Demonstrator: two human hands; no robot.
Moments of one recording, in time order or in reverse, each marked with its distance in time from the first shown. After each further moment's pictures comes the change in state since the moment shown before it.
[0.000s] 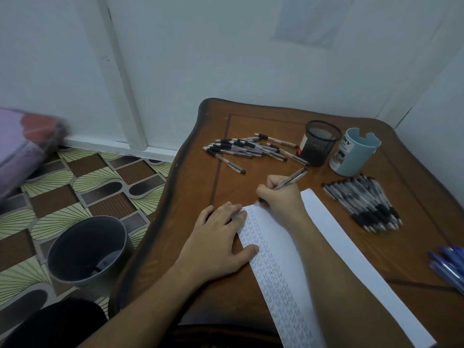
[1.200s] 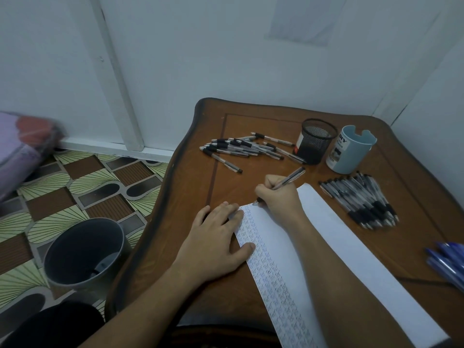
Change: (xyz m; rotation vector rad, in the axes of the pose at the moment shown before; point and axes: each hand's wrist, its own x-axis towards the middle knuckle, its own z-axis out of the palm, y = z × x) left_hand 0.000 0.002 0.000 0.007 0.006 -0.002; right_hand -0.002 0.002 -0.002 0.009 -0.011 -0.039
